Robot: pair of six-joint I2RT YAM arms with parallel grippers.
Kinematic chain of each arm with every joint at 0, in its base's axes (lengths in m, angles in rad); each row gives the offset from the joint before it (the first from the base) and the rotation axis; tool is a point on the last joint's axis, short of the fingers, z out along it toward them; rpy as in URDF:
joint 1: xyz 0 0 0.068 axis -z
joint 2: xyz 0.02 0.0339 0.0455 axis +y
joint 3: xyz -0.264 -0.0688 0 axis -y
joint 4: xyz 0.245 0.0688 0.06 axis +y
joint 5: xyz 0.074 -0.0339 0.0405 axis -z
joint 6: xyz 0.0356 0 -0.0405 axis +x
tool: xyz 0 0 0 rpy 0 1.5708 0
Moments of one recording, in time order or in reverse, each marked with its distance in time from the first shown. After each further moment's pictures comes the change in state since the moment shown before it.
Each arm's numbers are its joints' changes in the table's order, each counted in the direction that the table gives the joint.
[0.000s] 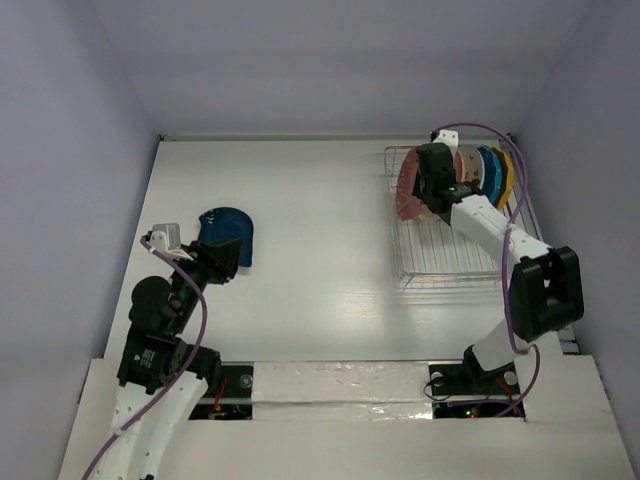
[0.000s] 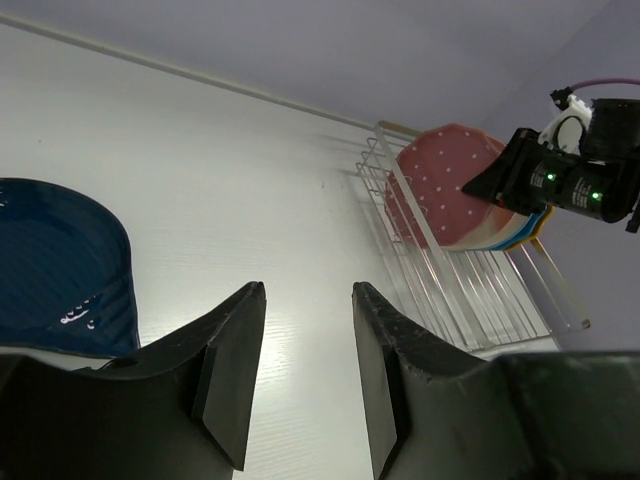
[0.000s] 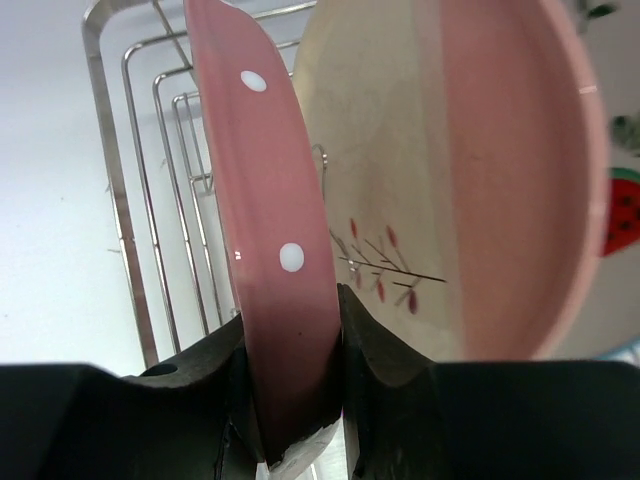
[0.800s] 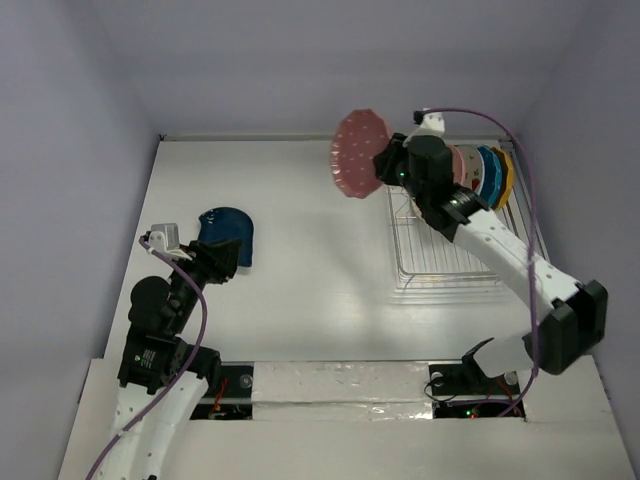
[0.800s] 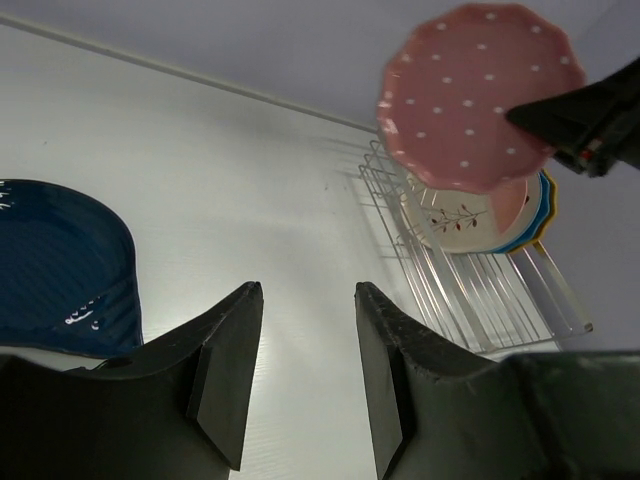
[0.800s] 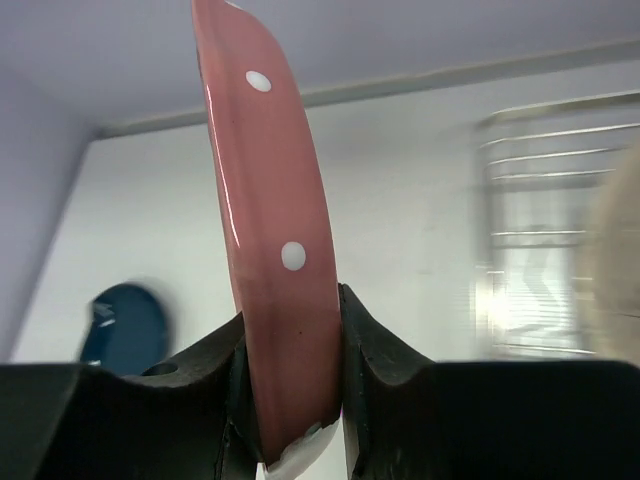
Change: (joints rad) left arm -0.026 -0.002 0.000 0.000 0.019 0.000; right arm -0.213 -0.238 0.069 -0.077 -0.132 0.122
